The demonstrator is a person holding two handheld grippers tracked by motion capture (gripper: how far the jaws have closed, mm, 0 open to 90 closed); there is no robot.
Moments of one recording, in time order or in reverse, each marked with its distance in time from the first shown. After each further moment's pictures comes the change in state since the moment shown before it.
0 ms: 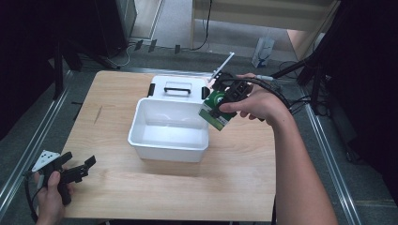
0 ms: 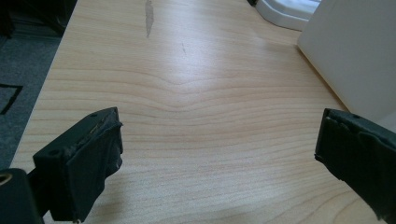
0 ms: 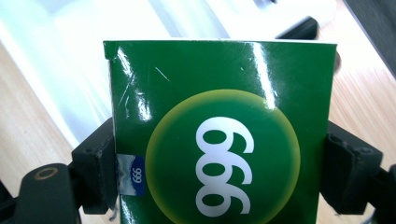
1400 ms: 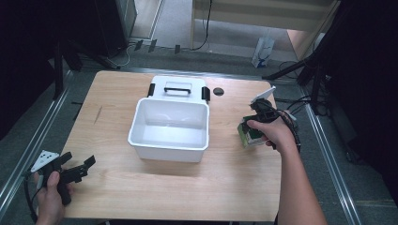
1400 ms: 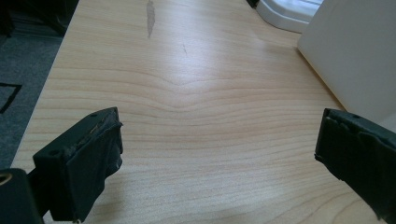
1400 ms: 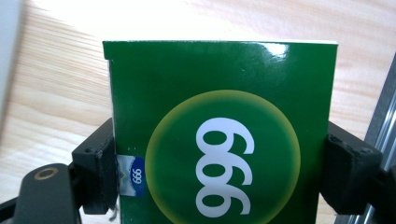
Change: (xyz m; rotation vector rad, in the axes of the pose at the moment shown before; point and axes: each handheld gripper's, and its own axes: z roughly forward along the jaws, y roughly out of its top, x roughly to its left) left arm 0.001 0.000 -0.001 -0.006 -0.003 -0.009; right arm -0.072 -0.124 0.088 0.168 -0.140 0.702
